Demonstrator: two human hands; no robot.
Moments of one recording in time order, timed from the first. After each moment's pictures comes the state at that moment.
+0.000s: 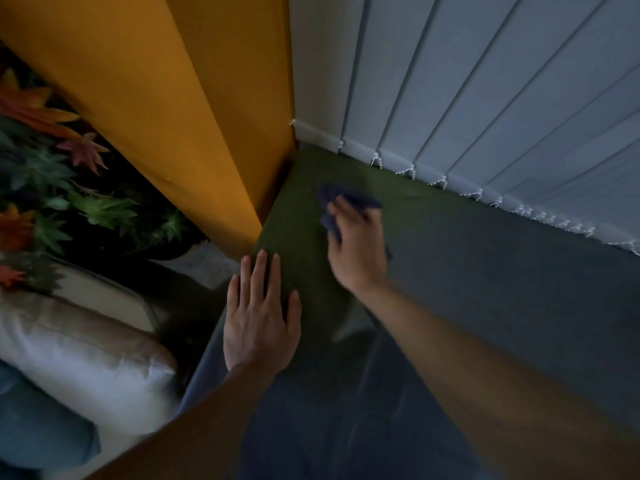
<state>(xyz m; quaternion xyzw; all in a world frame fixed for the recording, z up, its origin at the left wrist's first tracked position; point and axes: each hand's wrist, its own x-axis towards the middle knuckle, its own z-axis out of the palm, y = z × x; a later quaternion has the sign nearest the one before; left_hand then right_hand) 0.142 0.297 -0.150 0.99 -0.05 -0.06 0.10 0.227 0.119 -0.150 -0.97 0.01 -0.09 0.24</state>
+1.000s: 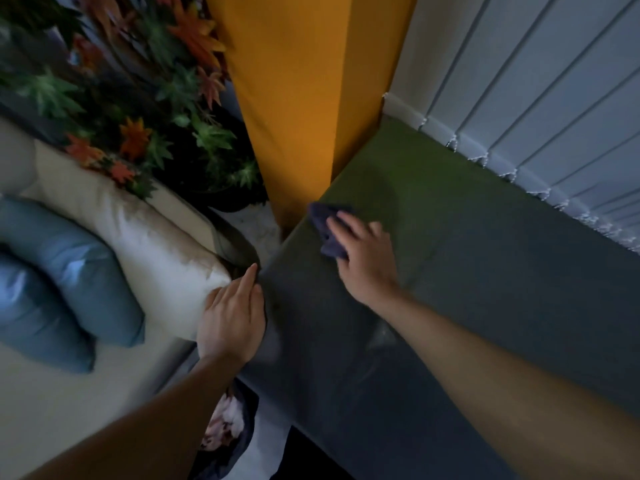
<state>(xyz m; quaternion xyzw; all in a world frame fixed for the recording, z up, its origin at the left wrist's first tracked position) 0.012 0.399 -0.148 0.98 0.14 -0.05 0.16 0.128 0.183 -0.142 -0.97 -0.19 0.01 0.16</state>
